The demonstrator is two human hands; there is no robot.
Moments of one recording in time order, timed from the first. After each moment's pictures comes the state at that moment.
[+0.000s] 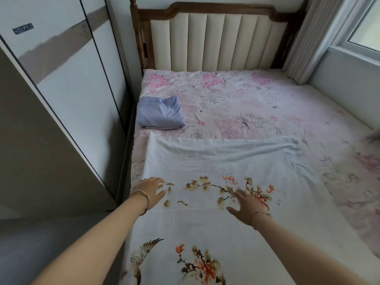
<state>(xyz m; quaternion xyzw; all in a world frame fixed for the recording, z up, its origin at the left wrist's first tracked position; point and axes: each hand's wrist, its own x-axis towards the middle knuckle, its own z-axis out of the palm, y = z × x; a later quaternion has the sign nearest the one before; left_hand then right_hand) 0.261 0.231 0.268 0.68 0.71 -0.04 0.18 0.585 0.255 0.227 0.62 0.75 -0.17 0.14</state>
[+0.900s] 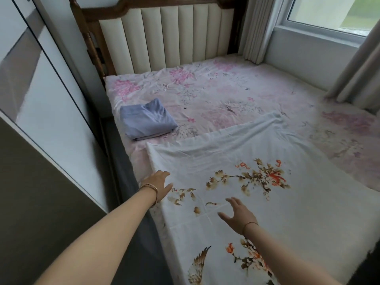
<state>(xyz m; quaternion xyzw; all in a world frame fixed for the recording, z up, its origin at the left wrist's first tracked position) 0.103 0.325 0.265 0.78 0.59 -0.08 0.18 0.358 0.205 0.194 0.76 0.59 -0.28 -0.01</state>
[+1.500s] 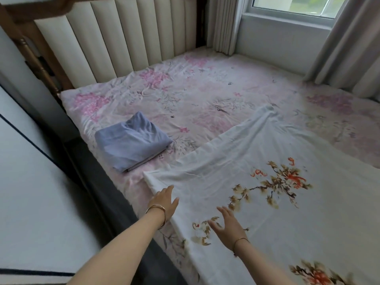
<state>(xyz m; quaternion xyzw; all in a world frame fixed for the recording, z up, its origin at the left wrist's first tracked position) 0.052 0.522 0.180 0.81 0.52 -0.11 0.26 0.219 0.364 0.150 0.82 0.44 -0.34 -0.13</state>
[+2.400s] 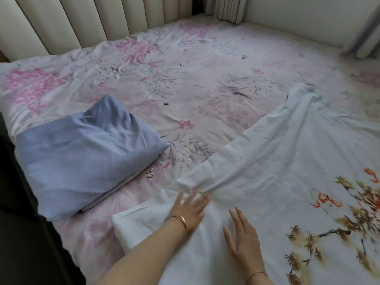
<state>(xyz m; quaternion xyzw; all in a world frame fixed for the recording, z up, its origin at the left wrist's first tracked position) 0.176 0.732 -0.065 0.94 0.27 -0.21 0.08 0.276 0.567 -0.089 0.86 0.43 -0.15 -0.24</state>
